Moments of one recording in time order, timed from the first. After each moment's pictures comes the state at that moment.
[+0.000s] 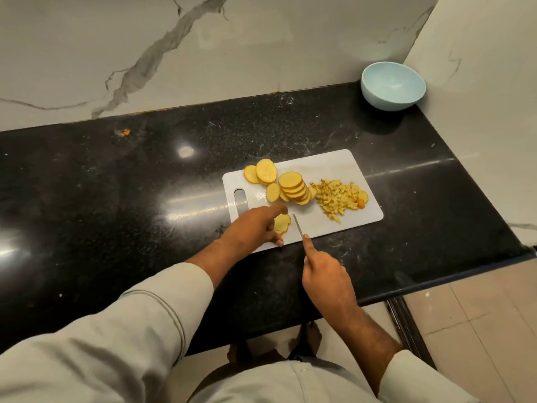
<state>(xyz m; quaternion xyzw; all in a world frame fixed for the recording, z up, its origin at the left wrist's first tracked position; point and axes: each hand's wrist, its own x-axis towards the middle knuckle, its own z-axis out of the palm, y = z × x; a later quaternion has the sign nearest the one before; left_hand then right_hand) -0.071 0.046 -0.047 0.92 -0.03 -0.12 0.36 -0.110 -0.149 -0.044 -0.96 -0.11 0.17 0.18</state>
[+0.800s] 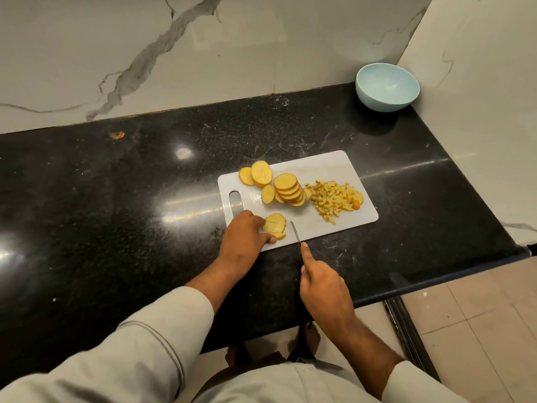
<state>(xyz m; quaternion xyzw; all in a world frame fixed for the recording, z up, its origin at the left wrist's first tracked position) -0.086 0.030 -0.052 0.93 0.17 -0.06 0.32 -0.124 -0.158 -0.047 -0.96 -0.10 0.17 0.20</state>
